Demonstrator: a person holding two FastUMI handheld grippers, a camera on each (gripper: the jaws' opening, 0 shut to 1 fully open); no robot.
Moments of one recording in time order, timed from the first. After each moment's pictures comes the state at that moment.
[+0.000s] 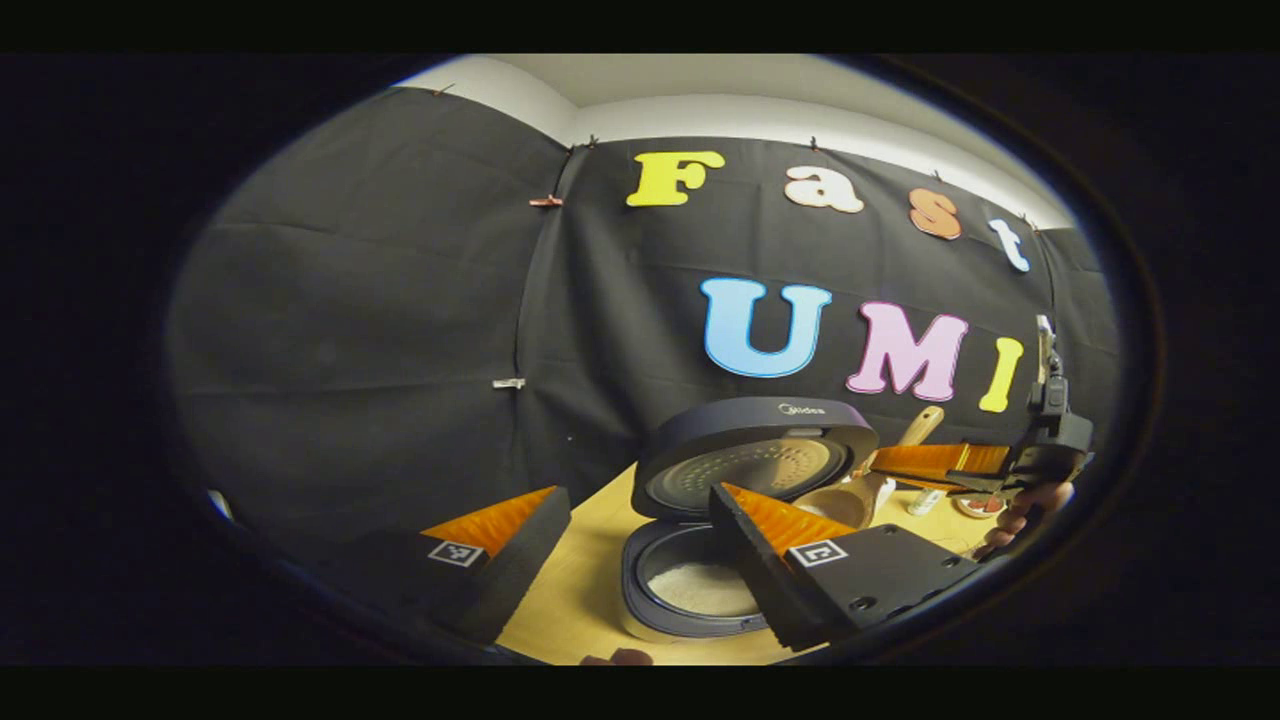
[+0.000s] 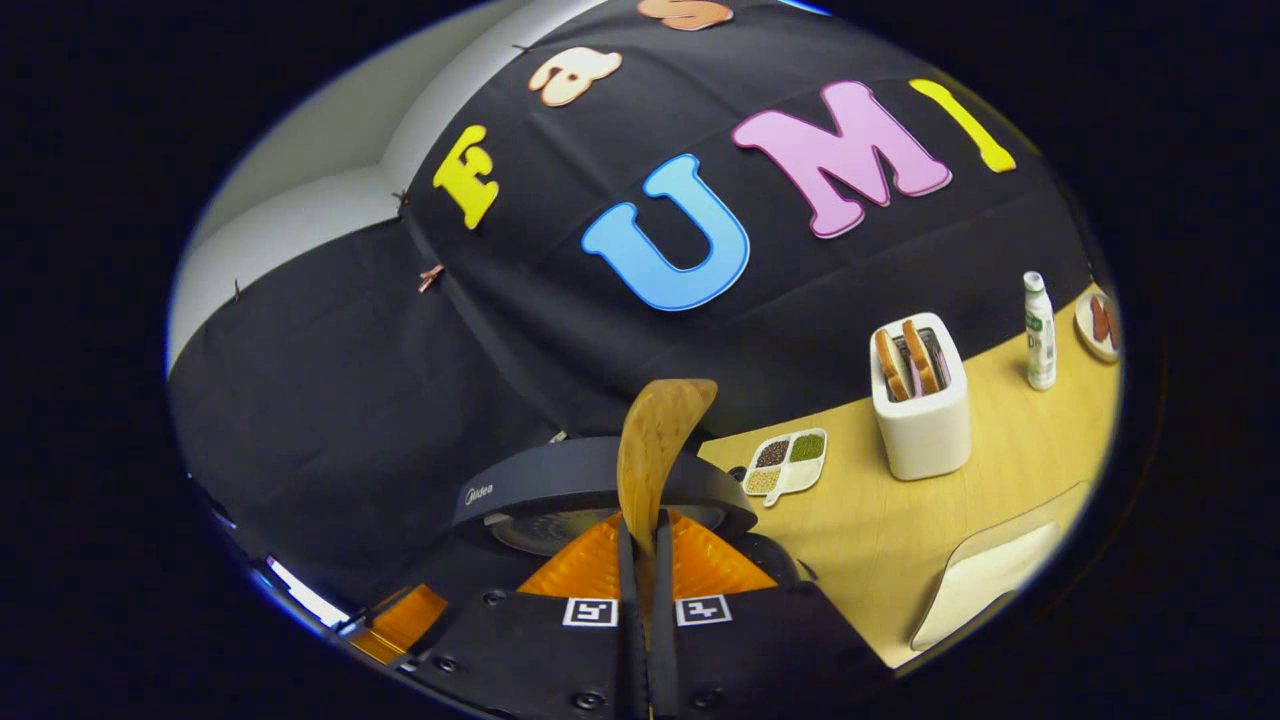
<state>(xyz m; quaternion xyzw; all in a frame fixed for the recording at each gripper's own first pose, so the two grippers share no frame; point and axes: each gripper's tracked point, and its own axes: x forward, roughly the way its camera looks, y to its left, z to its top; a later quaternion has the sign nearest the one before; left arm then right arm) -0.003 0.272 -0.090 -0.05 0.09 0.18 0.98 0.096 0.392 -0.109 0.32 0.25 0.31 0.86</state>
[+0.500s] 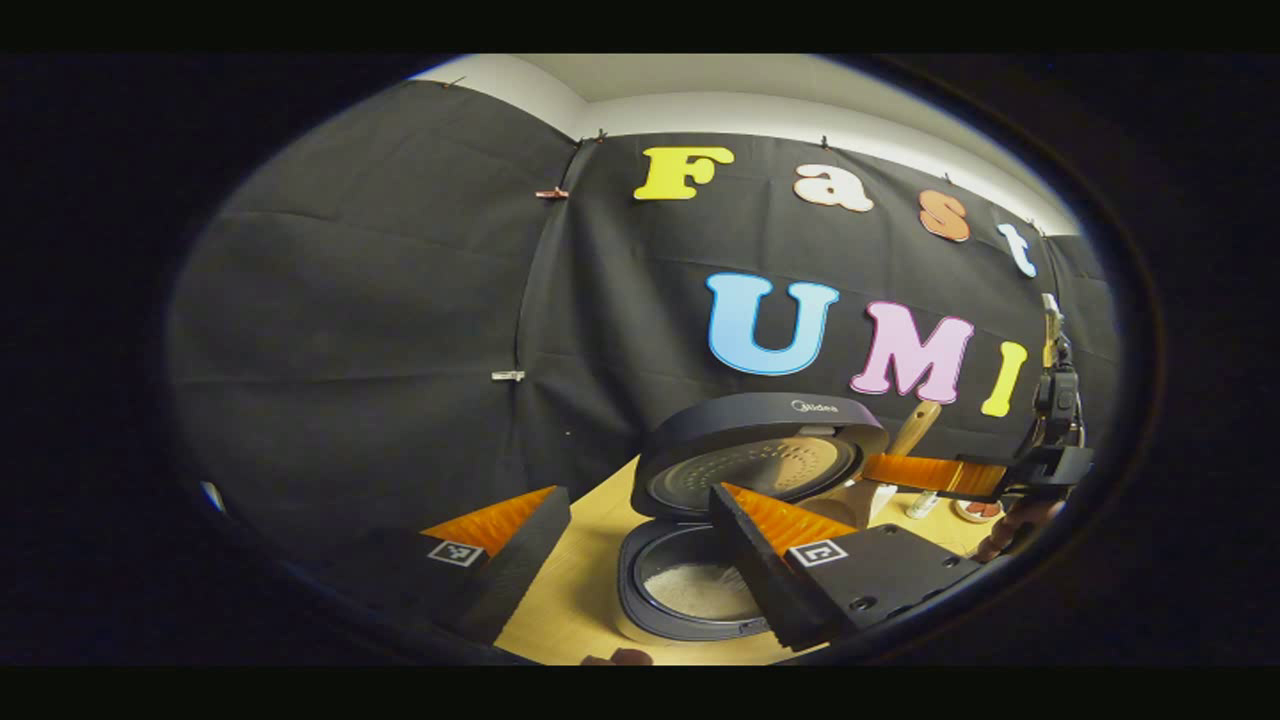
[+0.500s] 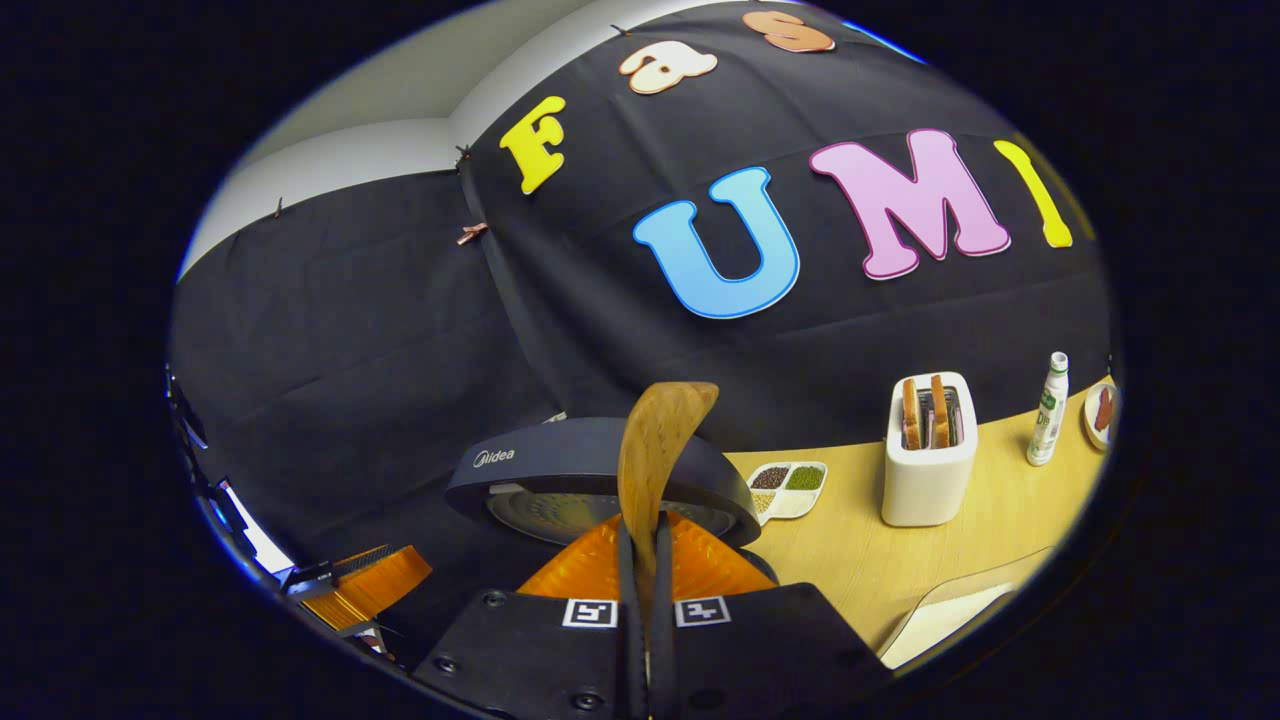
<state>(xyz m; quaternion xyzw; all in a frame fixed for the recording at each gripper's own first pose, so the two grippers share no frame) 0.008 0.276 -0.099 -0.06 0.09 0.18 0.98 0.091 0.407 -0.107 0.25 0.21 0.35 0.88</state>
